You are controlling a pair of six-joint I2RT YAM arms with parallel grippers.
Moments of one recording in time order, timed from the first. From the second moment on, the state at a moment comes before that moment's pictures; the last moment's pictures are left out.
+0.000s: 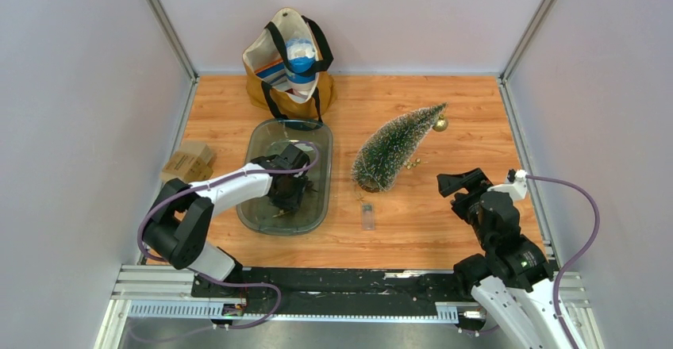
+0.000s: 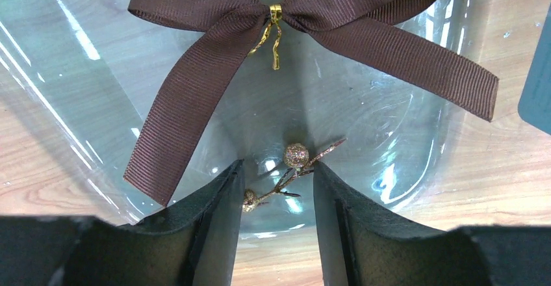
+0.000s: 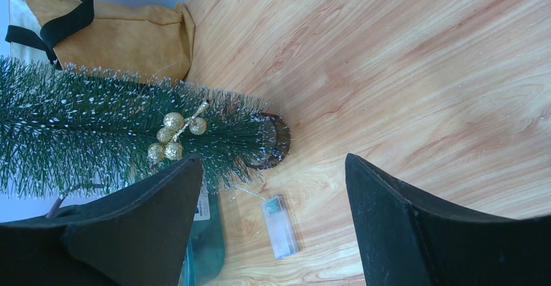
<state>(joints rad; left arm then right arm) -0.60 1.50 0.82 -0.61 -0.10 -0.35 0.43 0.30 0.57 -0.68 0.36 1.01</state>
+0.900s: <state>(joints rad) -0.60 1.19 0.95 -0.67 -0.05 -0.34 0.43 0.30 0.57 -0.68 0.35 1.02</state>
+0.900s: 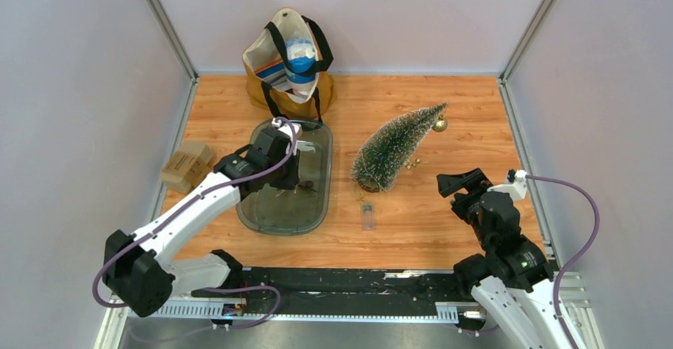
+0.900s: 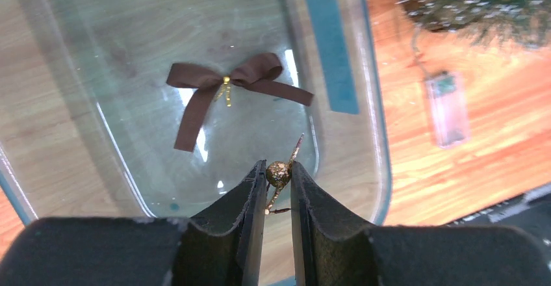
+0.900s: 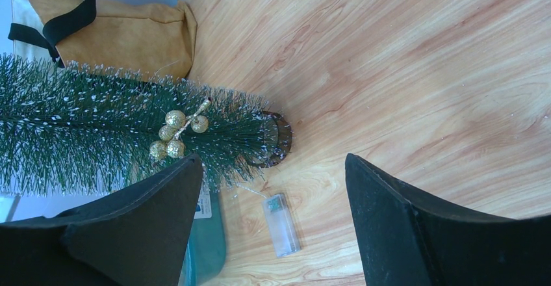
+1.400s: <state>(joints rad) -0.60 0.91 0.90 -0.45 0.22 -0.45 0.43 0.24 0.58 -0.68 0.31 0.97</state>
